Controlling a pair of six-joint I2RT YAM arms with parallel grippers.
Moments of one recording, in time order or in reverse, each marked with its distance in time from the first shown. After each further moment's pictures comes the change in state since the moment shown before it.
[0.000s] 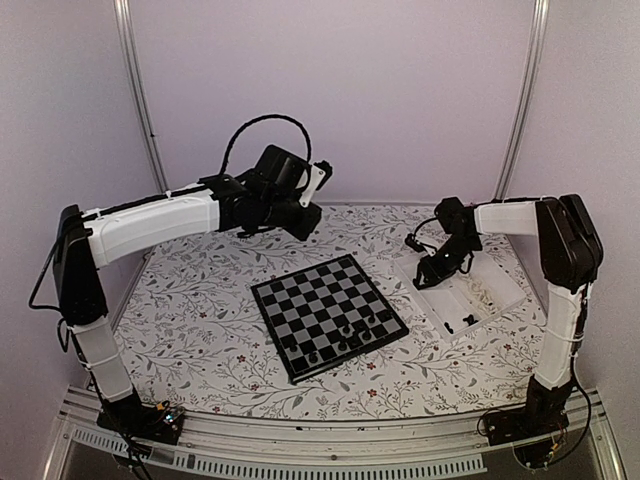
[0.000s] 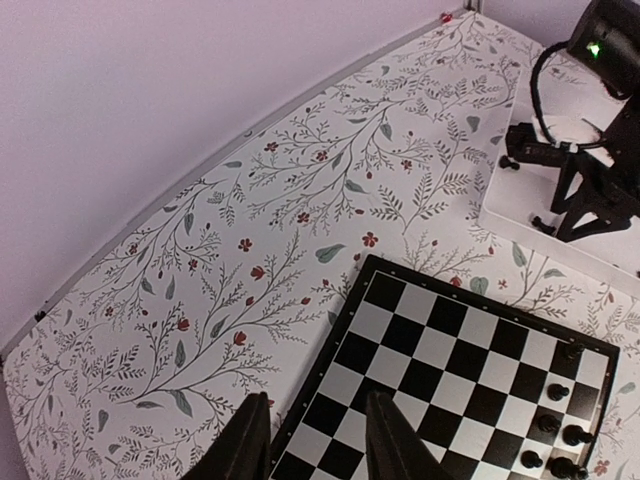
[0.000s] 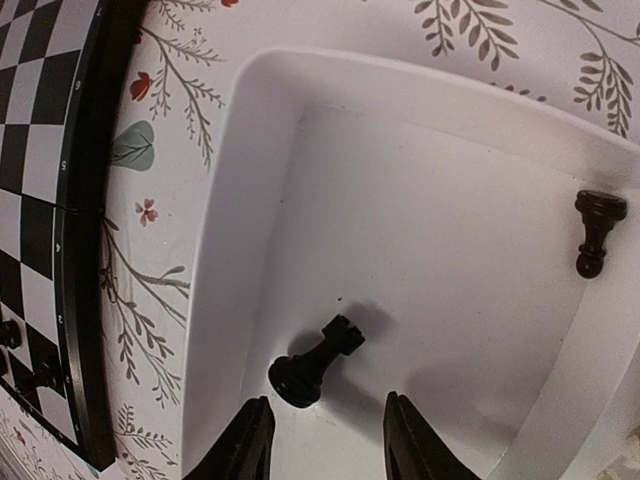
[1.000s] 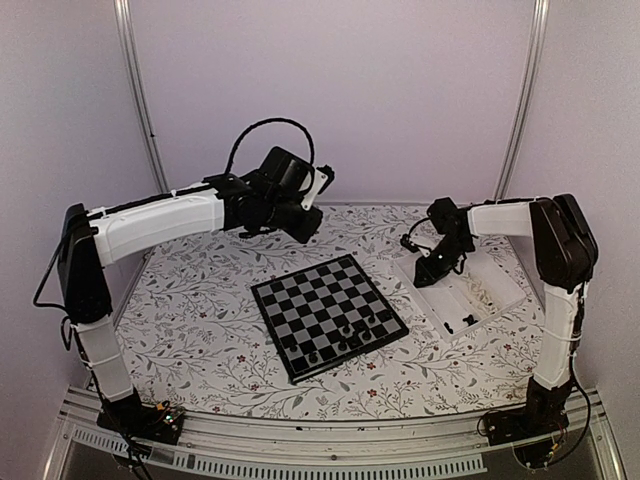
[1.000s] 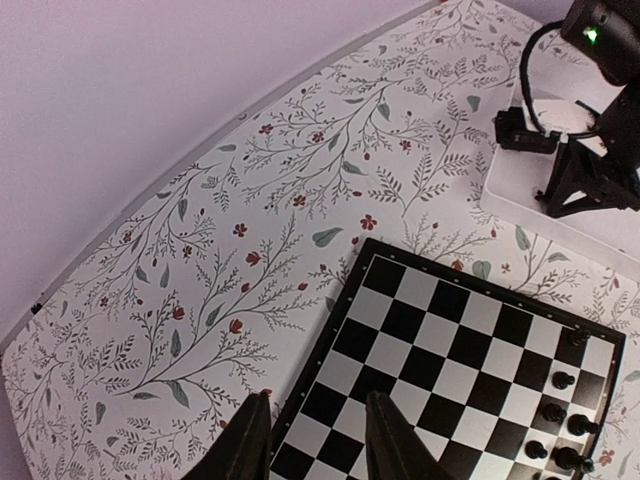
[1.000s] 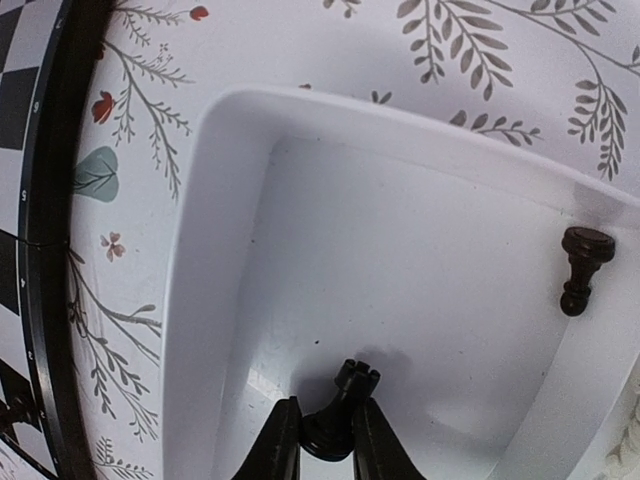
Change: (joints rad) left arm -0.002 0.028 0.029 -0.048 0.001 0.000; right arm 0.038 0.039 0.024 0.032 0.108 0.016
